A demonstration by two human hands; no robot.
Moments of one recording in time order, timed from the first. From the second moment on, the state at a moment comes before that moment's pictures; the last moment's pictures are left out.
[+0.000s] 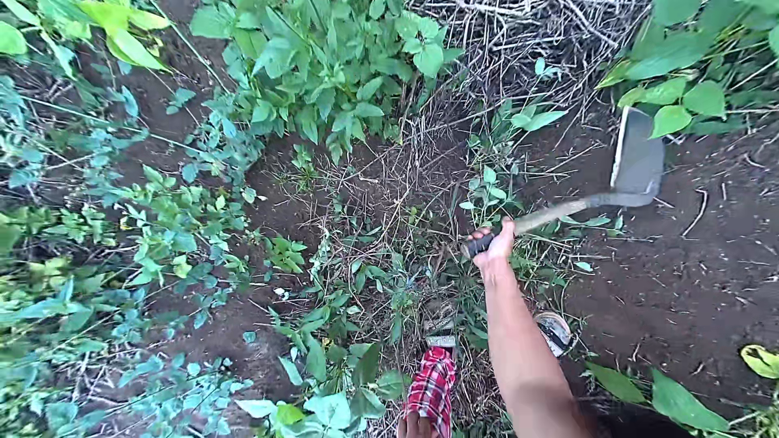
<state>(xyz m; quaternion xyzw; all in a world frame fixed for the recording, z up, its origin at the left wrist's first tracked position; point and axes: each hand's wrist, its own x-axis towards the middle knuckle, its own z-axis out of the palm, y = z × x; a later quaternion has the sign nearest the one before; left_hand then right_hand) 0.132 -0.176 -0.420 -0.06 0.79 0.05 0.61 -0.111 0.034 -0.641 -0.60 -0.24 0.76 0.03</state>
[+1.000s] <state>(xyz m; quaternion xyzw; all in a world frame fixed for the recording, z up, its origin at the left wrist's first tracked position) 0.149 -0.179 -0.419 -0.08 0.73 0.04 0.67 0.161 0.009 -0.452 -0.67 -0.39 0.48 -0.41</state>
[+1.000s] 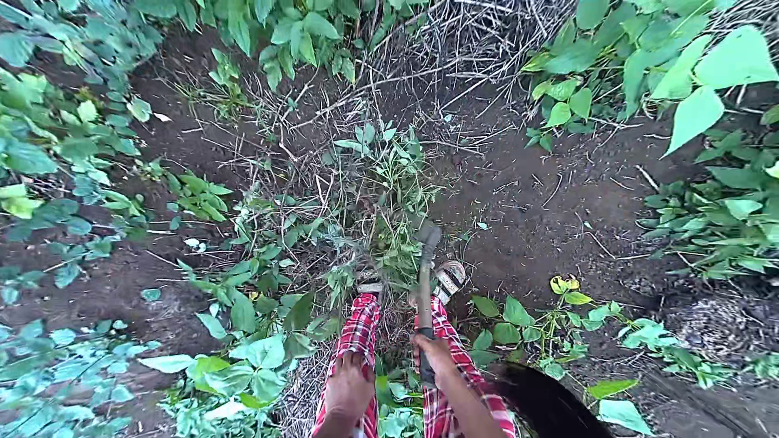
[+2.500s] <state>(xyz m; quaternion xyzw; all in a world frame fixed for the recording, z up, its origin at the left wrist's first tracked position) 0.169 -0.186 -0.423 -0.04 0.73 0.00 0.68 0.210 0.047 -0.435 -0.73 -0.42 0.46 -0.28</state>
